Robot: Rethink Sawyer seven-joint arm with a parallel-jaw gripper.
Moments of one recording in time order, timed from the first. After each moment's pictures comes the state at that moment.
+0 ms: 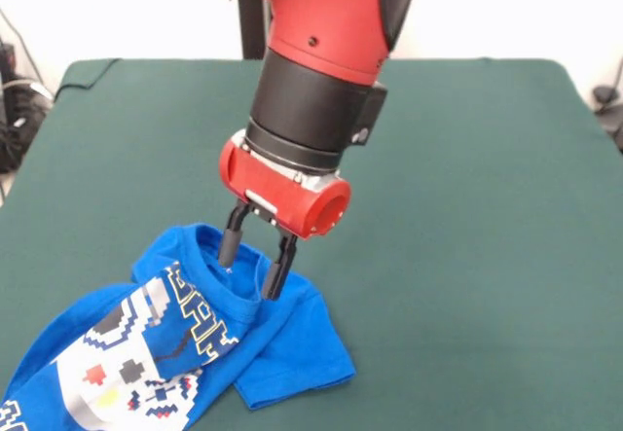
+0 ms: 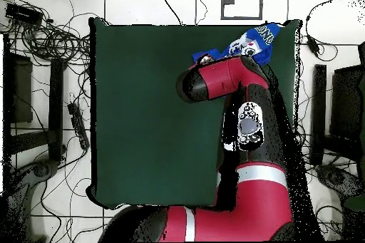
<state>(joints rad) -0.17 -0.39 0.05 1.12 -0.67 0.54 2.85</state>
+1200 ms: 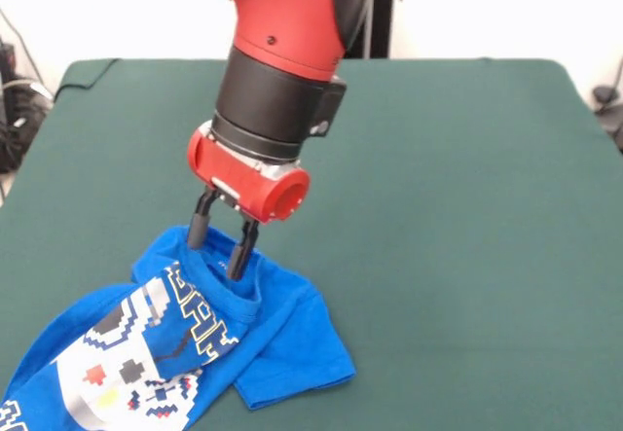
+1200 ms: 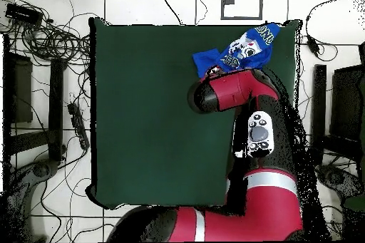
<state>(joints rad) -0.20 -0.40 0.01 1.20 -0.67 0.46 2.85</state>
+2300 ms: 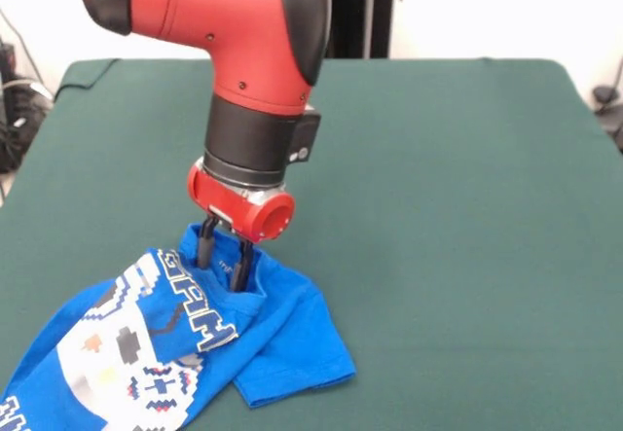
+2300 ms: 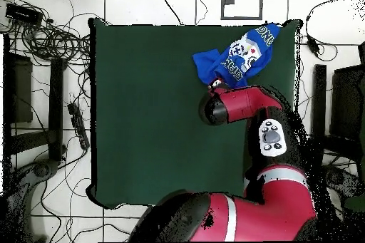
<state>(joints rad) -0.29 -0.34 0.05 1.27 -0.66 0.31 2.85</state>
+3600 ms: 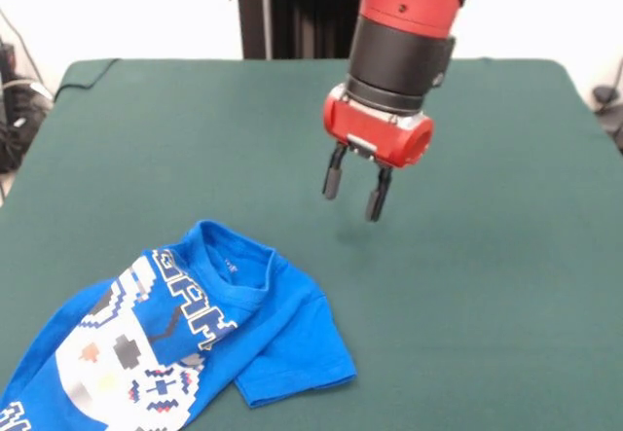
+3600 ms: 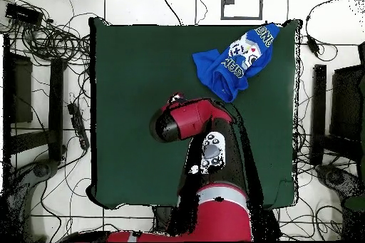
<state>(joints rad) -0.02 -0.45 -0.07 1.46 -0.49 0.32 2.85</state>
